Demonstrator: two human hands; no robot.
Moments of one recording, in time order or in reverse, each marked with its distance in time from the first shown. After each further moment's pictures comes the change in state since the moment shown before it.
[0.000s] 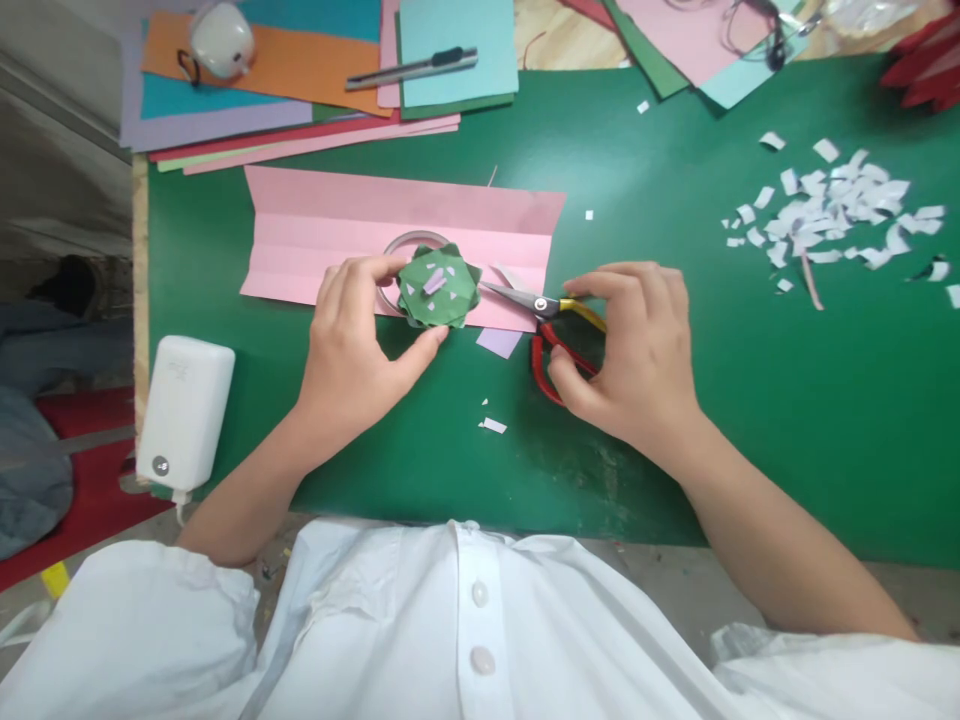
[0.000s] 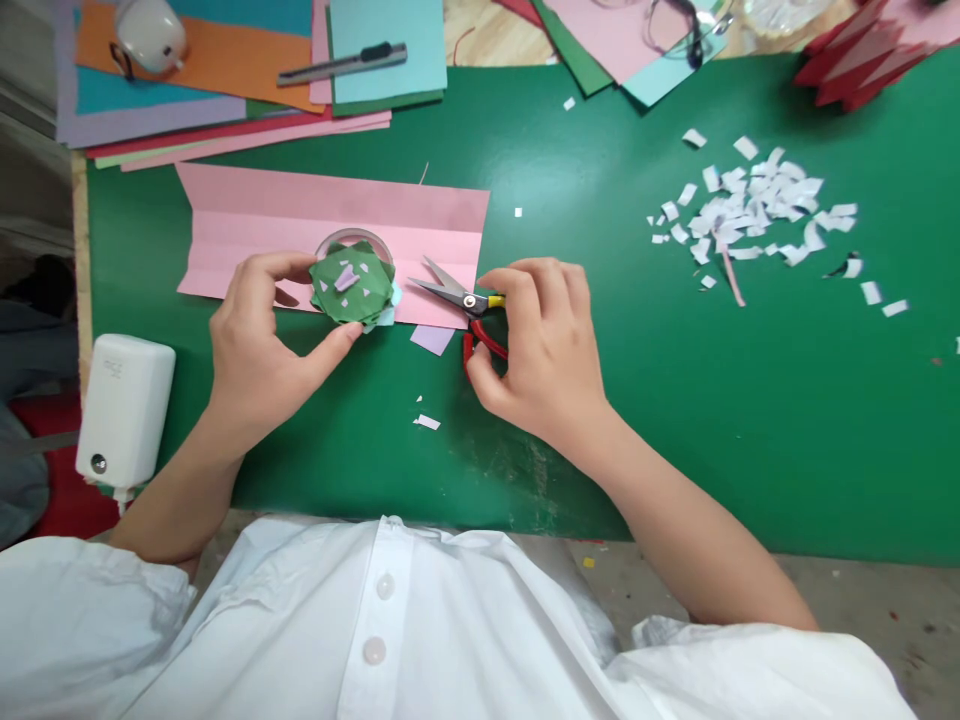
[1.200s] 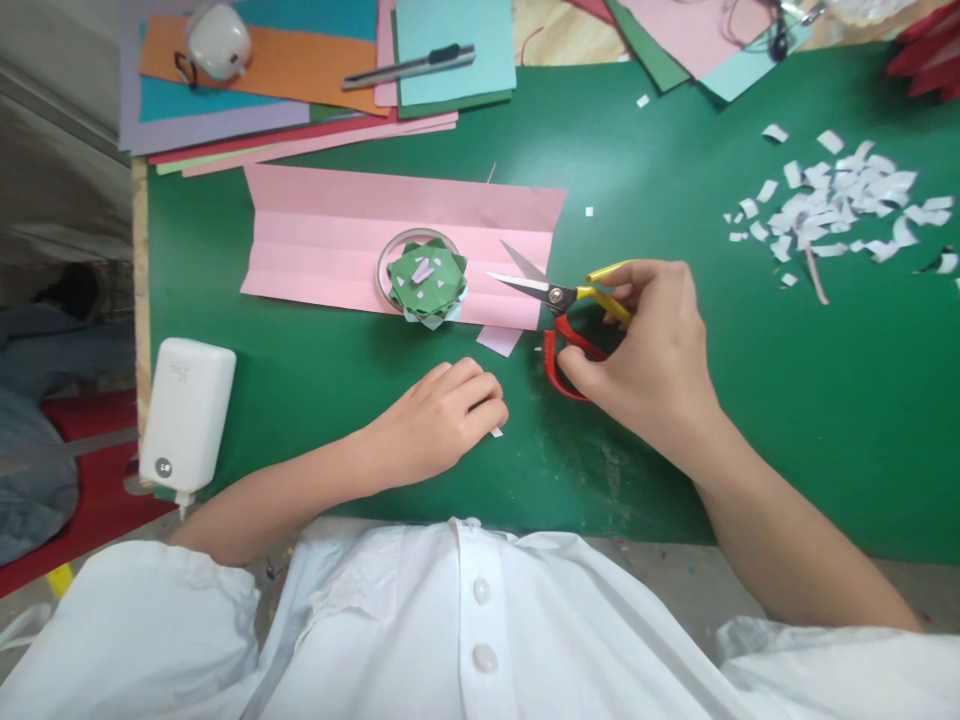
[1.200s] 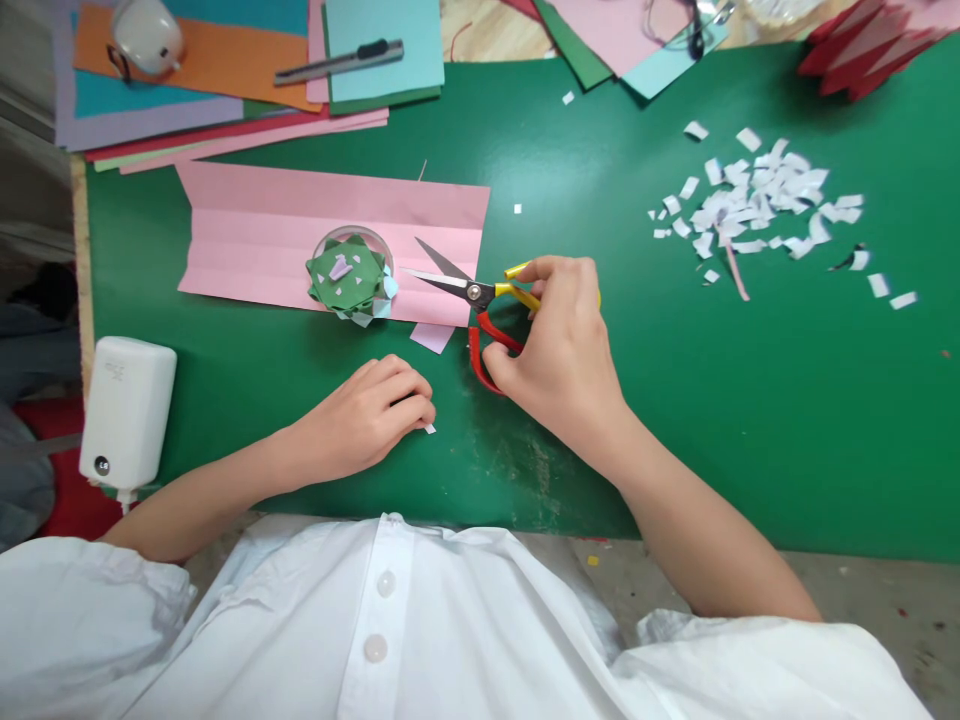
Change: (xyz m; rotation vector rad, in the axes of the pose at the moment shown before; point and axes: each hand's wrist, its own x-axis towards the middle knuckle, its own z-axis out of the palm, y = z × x) left_hand -0.032 0.030 0.023 -0.039 -0.597 0.469; right_hand -0.011 0.011 0.005 0.115 0.034 0.223
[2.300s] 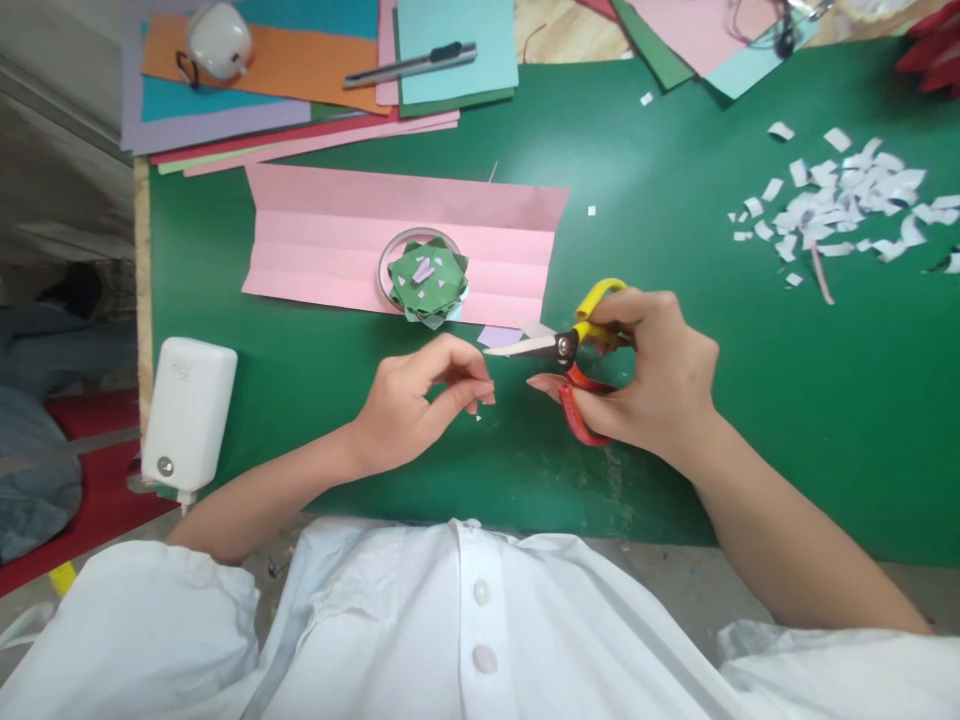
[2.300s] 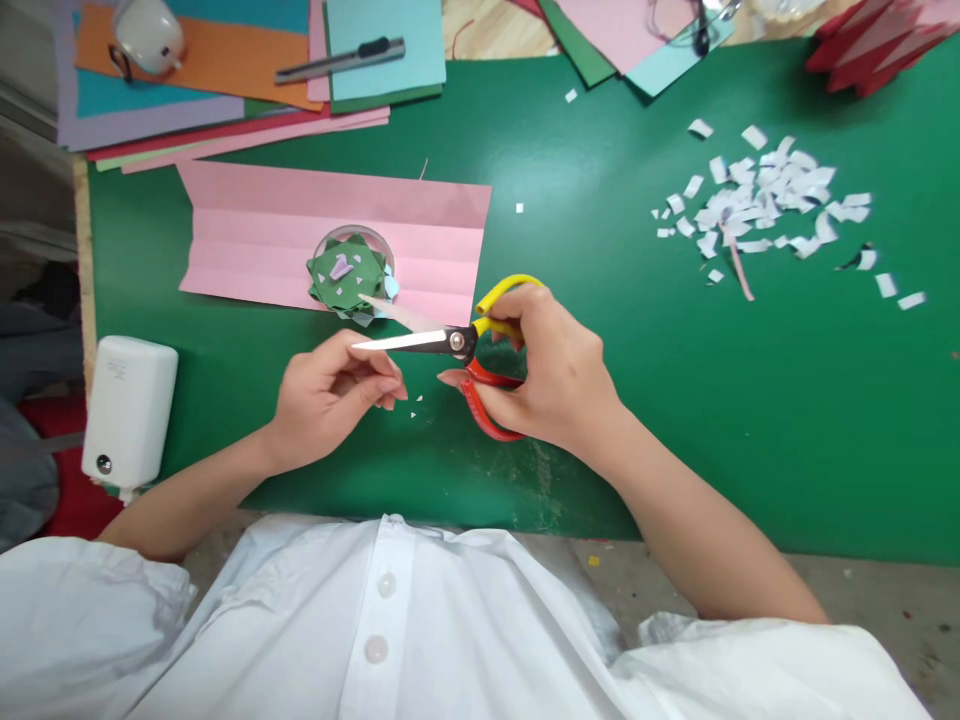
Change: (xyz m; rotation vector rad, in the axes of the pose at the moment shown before) left_hand 0.003 -0.003 -0.011 -0.829 0.433 -0.324; right_hand 0.001 -0.005 -0.002 0.092 0.101 -0.361
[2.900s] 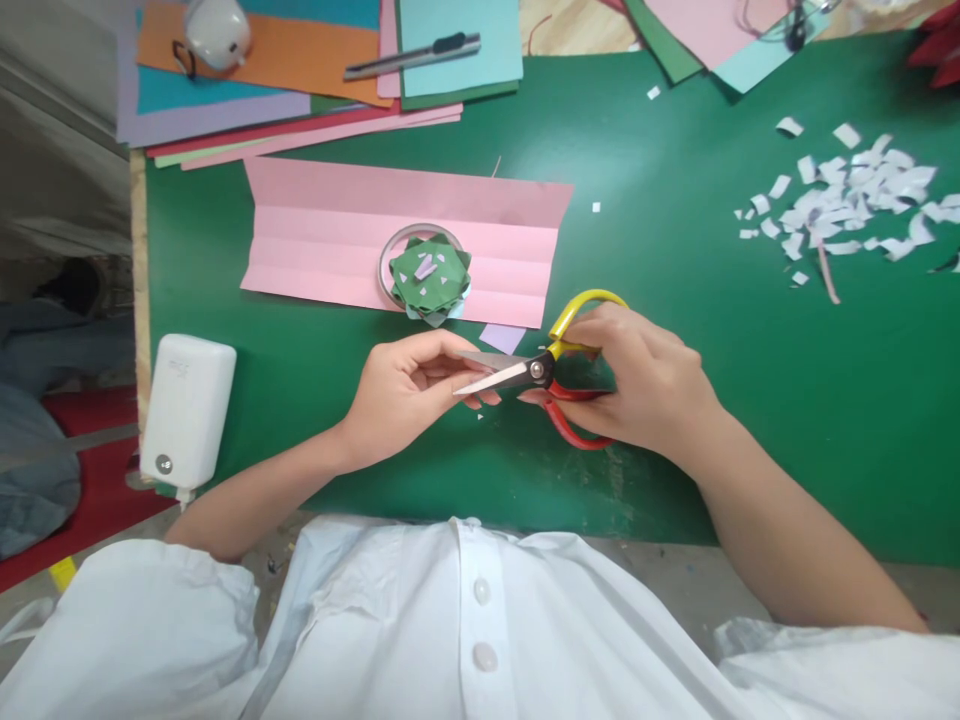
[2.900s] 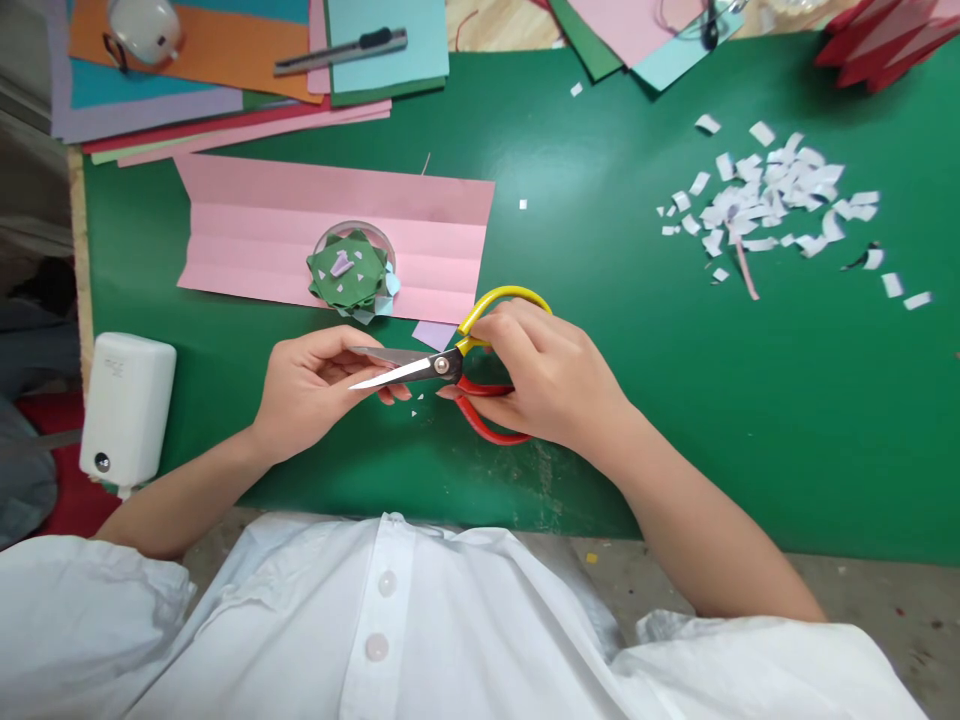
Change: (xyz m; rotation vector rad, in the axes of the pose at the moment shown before) left_hand 0.007 0.014 -0.002 -0.313 0.116 -0.329; right_hand -0.002 0.001 -0.005 -0.071 -0.233 -0.127
